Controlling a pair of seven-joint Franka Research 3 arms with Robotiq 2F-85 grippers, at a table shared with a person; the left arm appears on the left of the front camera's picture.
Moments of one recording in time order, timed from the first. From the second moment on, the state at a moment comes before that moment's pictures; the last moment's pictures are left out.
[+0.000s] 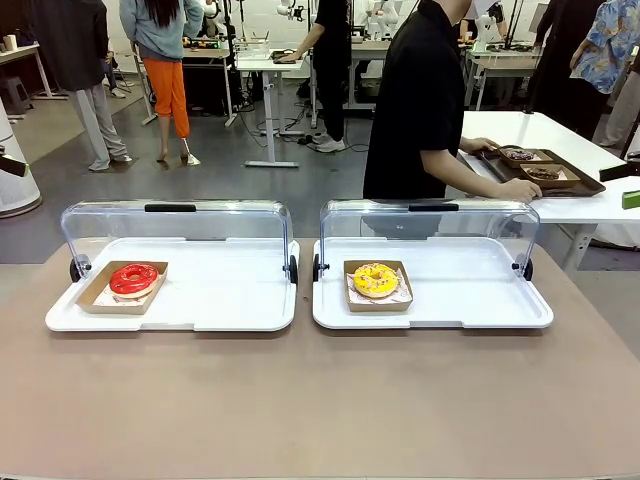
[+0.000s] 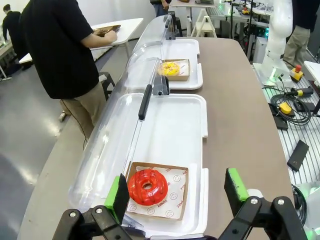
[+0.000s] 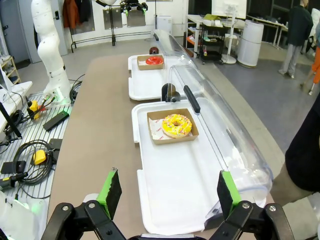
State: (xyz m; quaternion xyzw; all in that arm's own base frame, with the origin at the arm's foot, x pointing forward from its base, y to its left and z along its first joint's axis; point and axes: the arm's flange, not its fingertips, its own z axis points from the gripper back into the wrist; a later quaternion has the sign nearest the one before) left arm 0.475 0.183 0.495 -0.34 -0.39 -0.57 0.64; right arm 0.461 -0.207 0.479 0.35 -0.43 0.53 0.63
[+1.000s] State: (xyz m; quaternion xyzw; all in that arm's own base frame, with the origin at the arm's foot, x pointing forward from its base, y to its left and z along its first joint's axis) left arm 0.475 0.183 0.495 -0.34 -0.39 -0.57 0.64; right arm 0.461 -0.207 0.479 0.35 -0.43 0.53 0.63
